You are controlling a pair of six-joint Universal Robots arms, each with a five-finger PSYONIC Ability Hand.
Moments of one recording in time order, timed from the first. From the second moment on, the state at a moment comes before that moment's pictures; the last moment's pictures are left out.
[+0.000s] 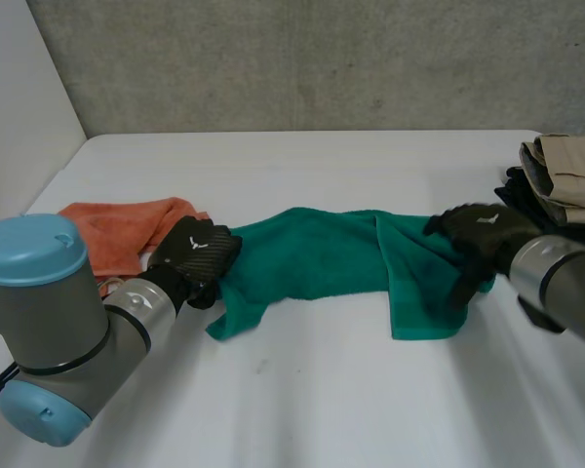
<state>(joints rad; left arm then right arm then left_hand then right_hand) 4.27 -1.93 -1.72 3.39 -1.38 3.59 1.85 -1.27 1.53 0.23 1.40 2.81 1.16 1.19 1.19 1.20 0.98 0.34 0.34 0.31 0.33 0.12</state>
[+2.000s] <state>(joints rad) 4.37 -1.69 -1.73 3.31 -1.36 3.57 1.73 -1.33 1.42 0.10 1.37 2.63 1.16 1.19 1.19 1.20 0.98 1.09 1.17 1.19 1.20 0.97</state>
